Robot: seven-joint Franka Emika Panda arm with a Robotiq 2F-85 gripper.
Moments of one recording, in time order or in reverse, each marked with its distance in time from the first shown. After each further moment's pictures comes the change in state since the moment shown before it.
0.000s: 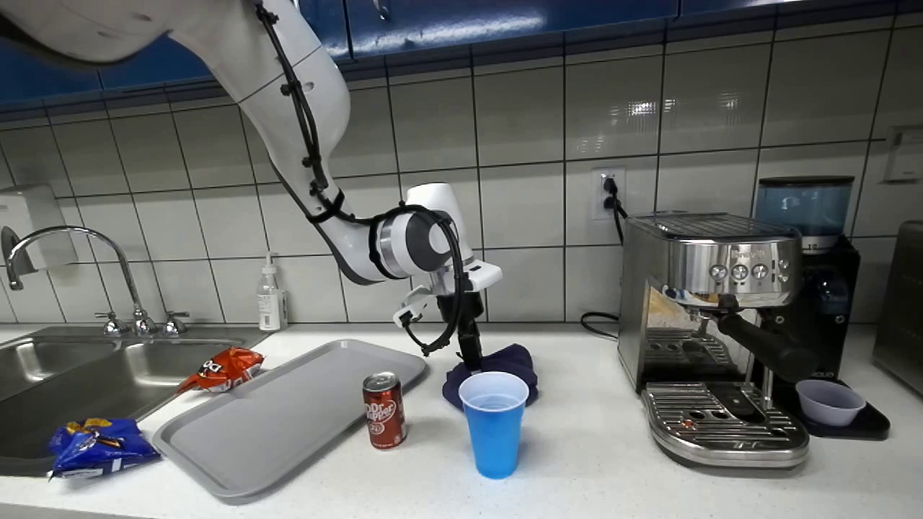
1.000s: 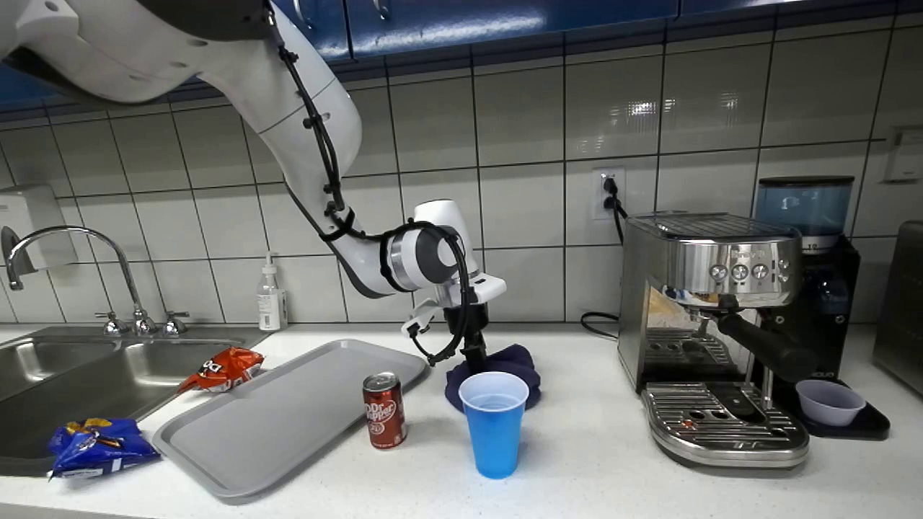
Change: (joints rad) arm -0.003 0.107 -0.005 0.105 0.000 -0.039 0.037
